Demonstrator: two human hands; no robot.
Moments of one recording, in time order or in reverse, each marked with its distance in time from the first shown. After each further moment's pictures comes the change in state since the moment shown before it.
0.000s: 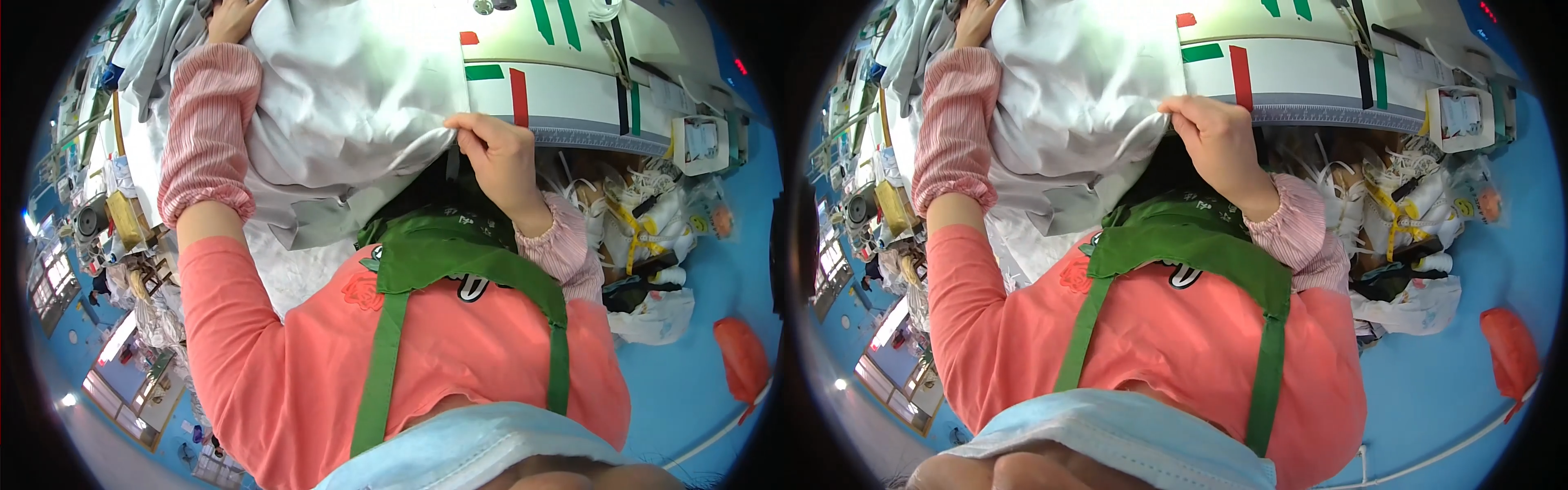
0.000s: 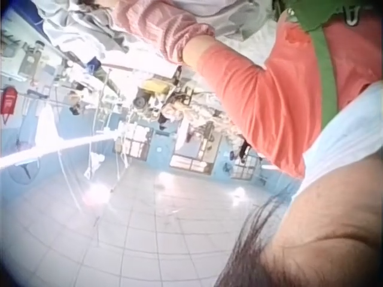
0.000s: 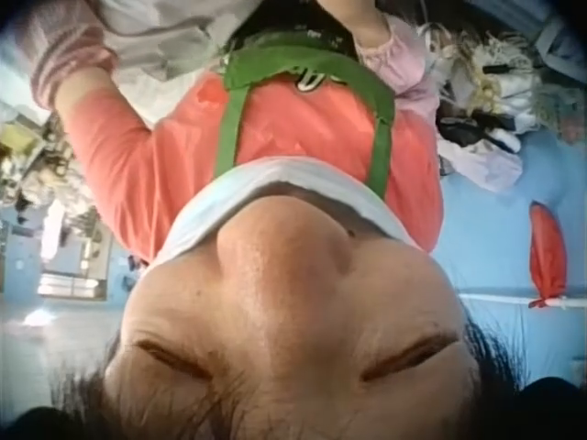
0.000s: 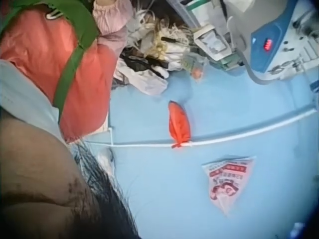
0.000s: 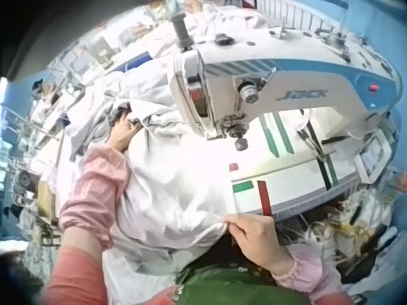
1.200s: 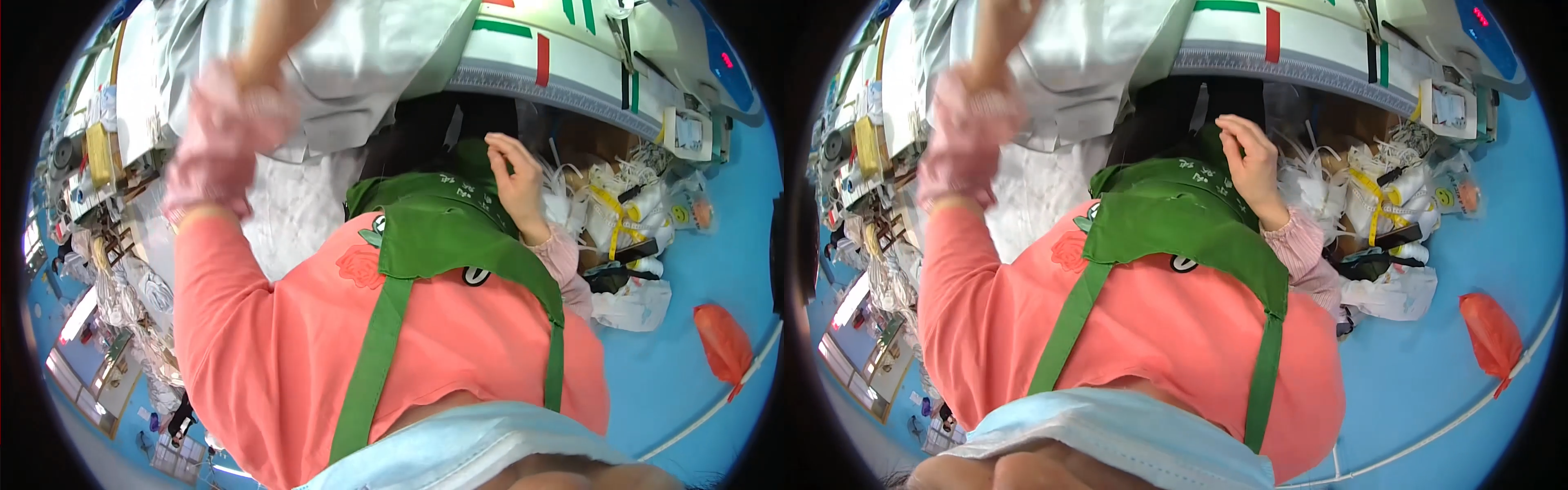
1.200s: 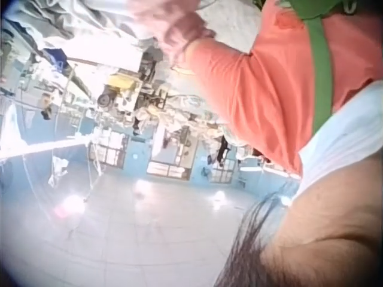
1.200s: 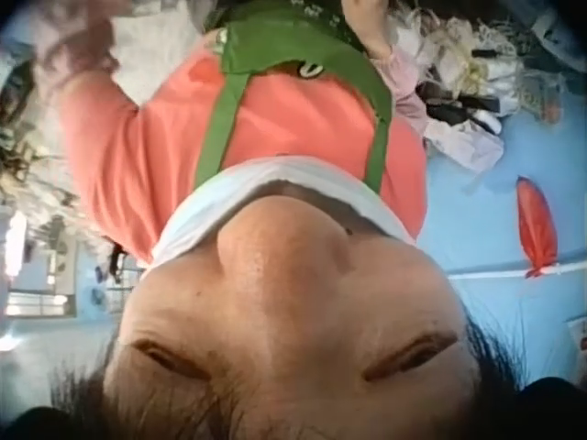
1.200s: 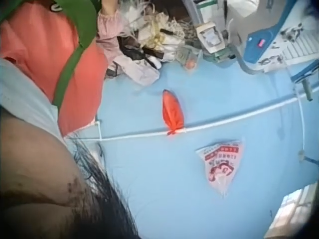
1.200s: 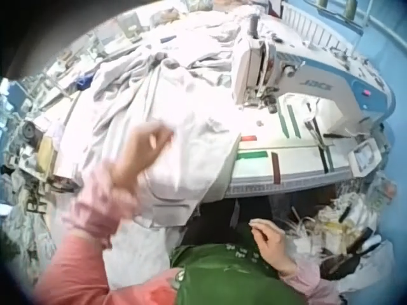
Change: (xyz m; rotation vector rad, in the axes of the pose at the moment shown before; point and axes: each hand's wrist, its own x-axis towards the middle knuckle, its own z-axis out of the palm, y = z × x) left_hand -0.179 0.129 -0.105 -0.712 -0.027 0.267; right_hand -0.119 0.014 -0.016 -0.109 -0.066 0.210
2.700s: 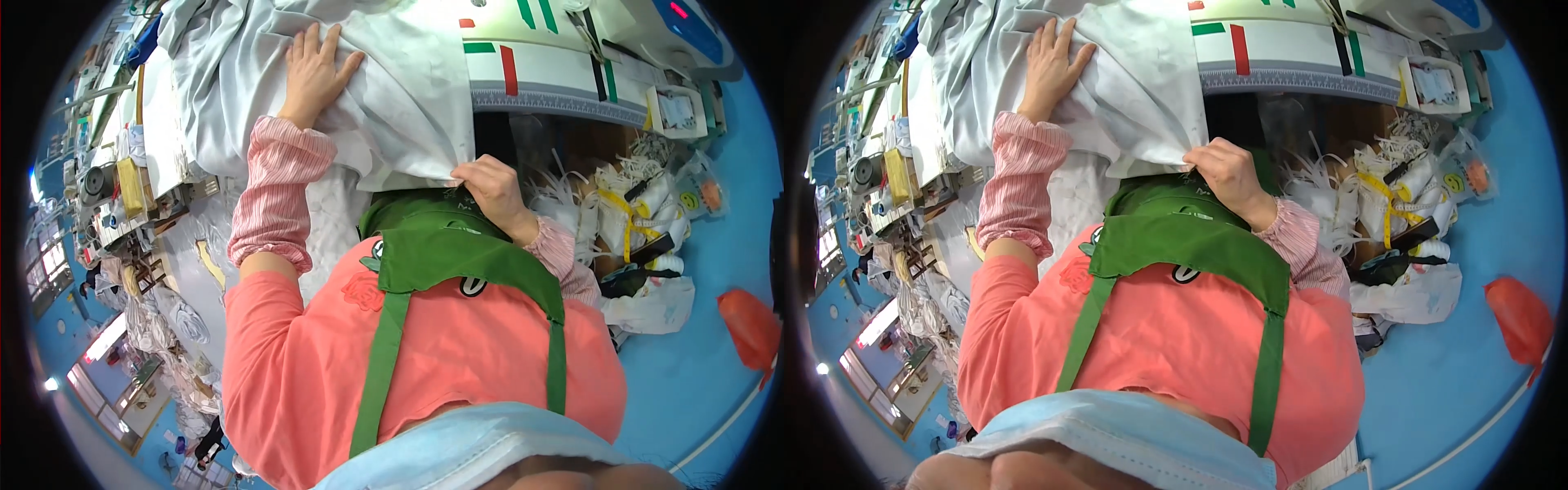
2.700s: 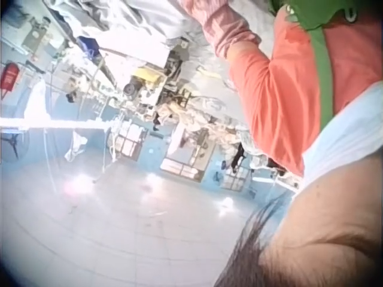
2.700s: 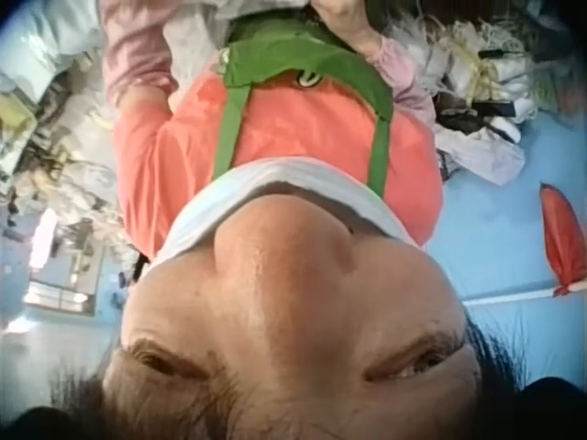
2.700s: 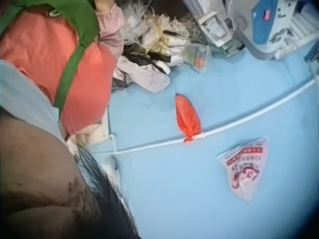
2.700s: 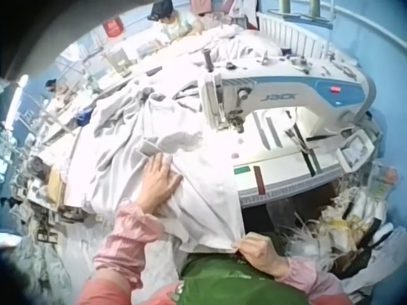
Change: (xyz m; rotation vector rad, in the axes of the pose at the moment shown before) left_hand -0.036 -0.060 0.065 0.612 0.138 0.068; right_hand 0.005 -0.008 0.012 -0.084 -0.061 -0.455
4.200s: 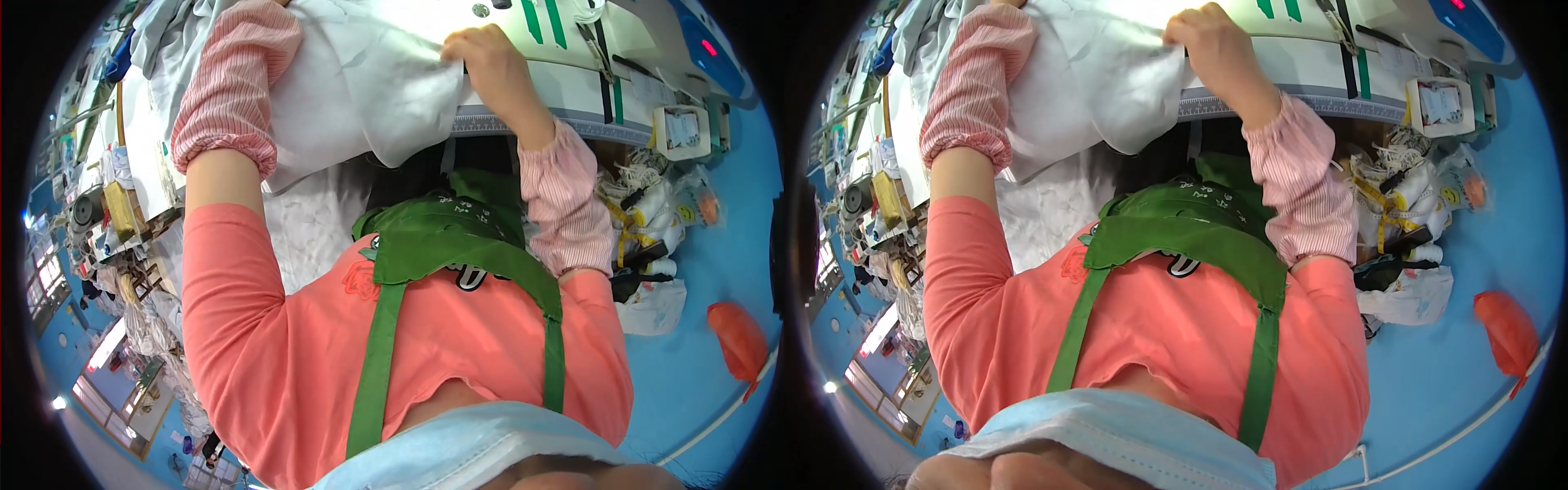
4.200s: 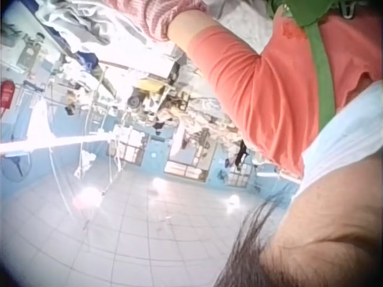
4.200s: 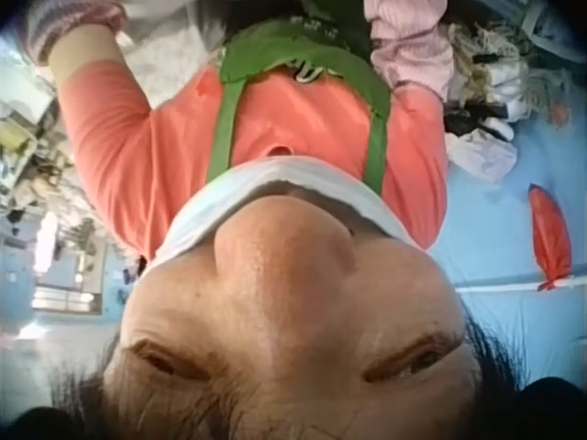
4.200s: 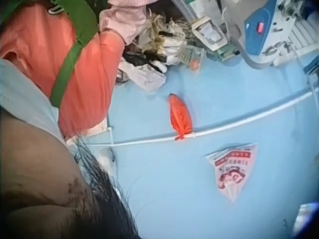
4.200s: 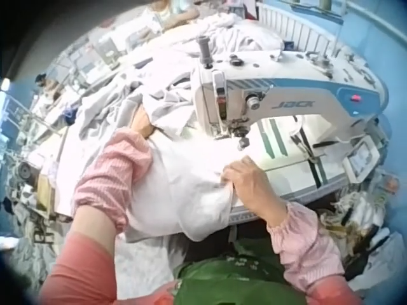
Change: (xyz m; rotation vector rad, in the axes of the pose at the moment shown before) left_hand 0.195 -0.129 0.032 0.281 -0.254 0.195; right_hand 0.175 0.067 -0.030 -0.376 0.024 -0.091
